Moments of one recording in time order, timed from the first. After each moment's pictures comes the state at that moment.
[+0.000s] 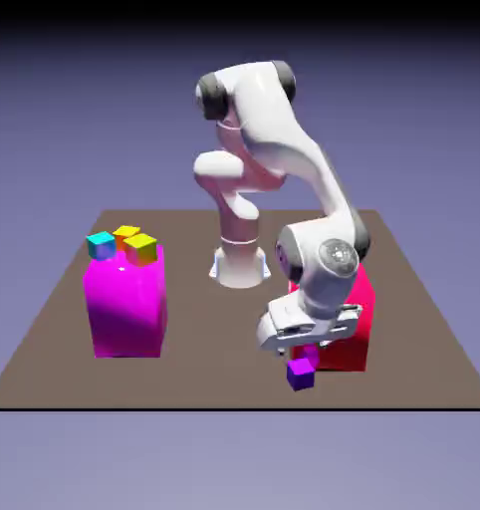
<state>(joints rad) -0.08 0.56 0.38 -1.90 -0.23 1.92 0.92</state>
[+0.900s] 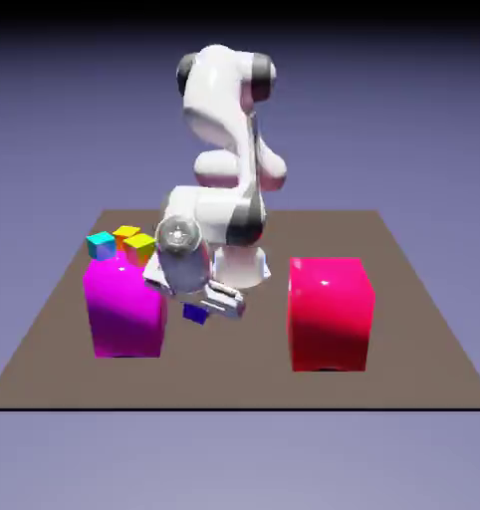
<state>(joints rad) -0.22 0.23 -0.08 -1.97 0.00 1.61 1.09</state>
